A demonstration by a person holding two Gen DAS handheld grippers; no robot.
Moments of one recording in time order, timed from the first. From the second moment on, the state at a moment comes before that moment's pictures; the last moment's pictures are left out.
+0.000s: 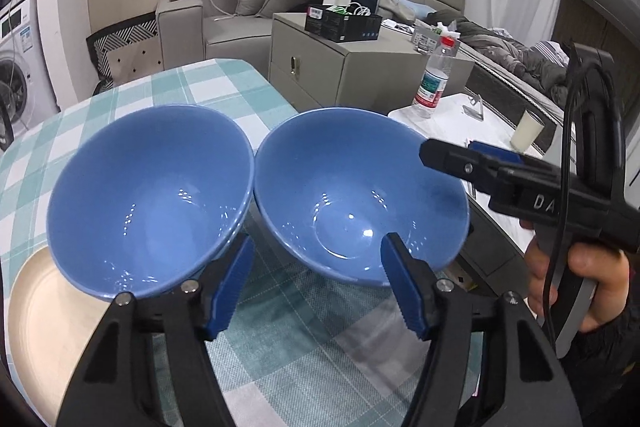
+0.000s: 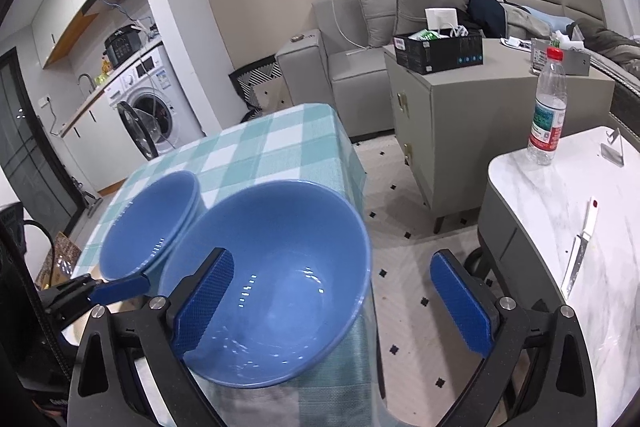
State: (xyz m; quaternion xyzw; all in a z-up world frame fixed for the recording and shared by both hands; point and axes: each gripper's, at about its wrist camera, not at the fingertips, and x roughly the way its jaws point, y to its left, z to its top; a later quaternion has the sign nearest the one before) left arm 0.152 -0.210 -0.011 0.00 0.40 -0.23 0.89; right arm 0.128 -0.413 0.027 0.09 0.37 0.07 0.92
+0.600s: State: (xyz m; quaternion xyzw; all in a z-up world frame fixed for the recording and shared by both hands) left arm 0.169 -0.220 -0.024 0.00 0.42 -0.22 0.88; right arm 0.140 -0.410 -0.002 0.08 0.41 0.06 0.91
